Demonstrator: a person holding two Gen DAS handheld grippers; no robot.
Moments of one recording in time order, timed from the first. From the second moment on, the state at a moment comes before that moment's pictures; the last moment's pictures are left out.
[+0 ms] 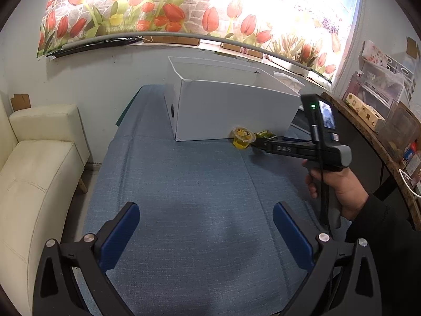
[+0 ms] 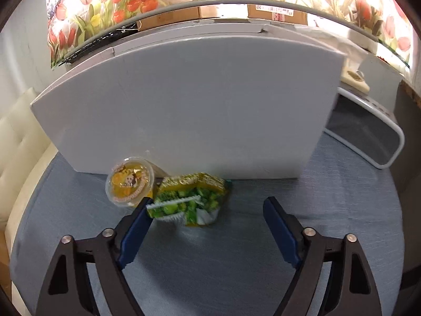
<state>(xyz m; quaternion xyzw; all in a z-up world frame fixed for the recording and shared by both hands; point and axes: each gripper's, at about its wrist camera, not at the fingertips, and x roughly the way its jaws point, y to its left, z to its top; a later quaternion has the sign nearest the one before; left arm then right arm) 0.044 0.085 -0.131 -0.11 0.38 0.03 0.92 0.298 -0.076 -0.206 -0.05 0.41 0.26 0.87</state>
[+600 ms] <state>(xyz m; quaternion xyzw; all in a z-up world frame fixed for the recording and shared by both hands) 0.111 0.061 -0.149 -0.09 0.40 0.03 0.91 0.253 -0.122 -0.170 -0.02 0.37 0.30 0.88</state>
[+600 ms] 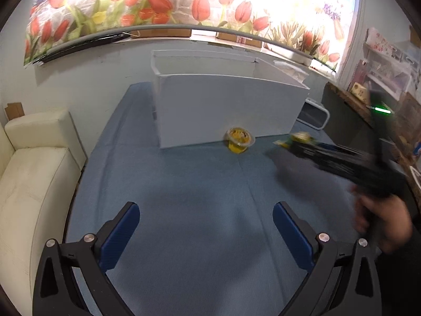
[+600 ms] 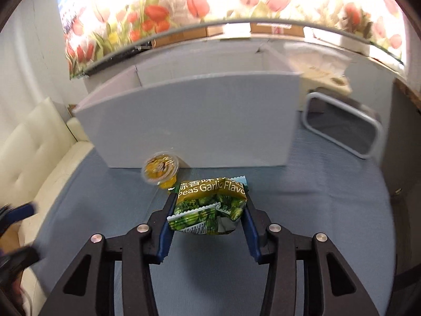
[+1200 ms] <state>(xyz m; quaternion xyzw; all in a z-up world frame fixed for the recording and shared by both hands) 0.263 -0.004 -0.195 -0.08 0.42 0.12 0.90 0.161 -0.229 -0.147 0.03 0.35 0.28 0.89</state>
